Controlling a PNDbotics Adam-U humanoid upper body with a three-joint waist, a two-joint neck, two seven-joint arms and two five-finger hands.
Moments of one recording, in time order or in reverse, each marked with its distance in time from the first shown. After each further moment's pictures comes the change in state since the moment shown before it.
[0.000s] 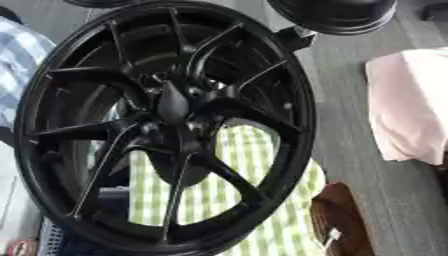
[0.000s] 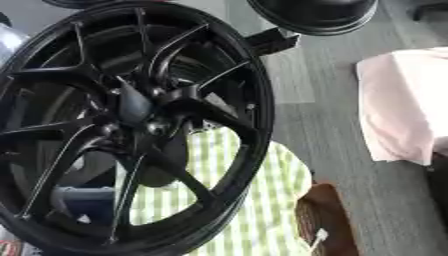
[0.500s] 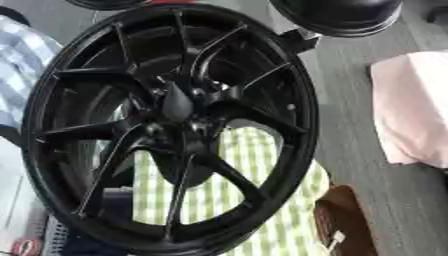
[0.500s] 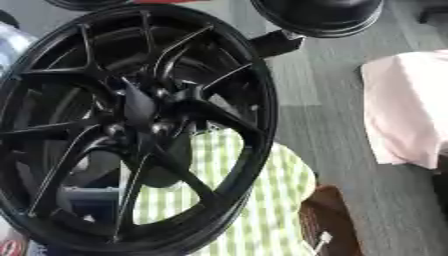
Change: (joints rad) left arm 0.006 -0.008 0.000 0.001 0.002 0.001 0.003; right arm 0.264 0.059 -0.163 -0.057 0.018 0.029 -0.165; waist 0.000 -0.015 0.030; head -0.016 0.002
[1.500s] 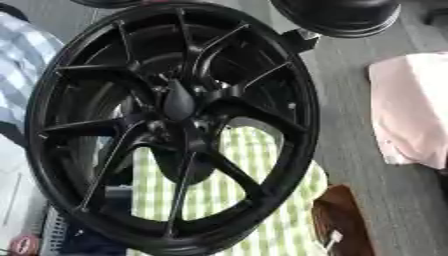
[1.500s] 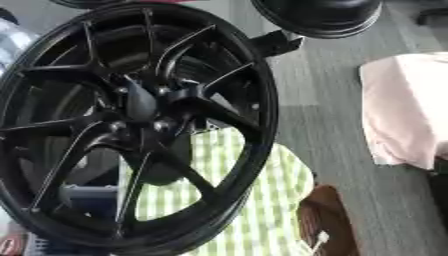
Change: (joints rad) left arm -0.021 -0.009 -0.020 -0.014 0.002 0.009 -0.015; right arm 0.004 -0.006 0.100 -0.329 -0.313 -0.111 -0.308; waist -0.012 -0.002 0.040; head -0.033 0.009
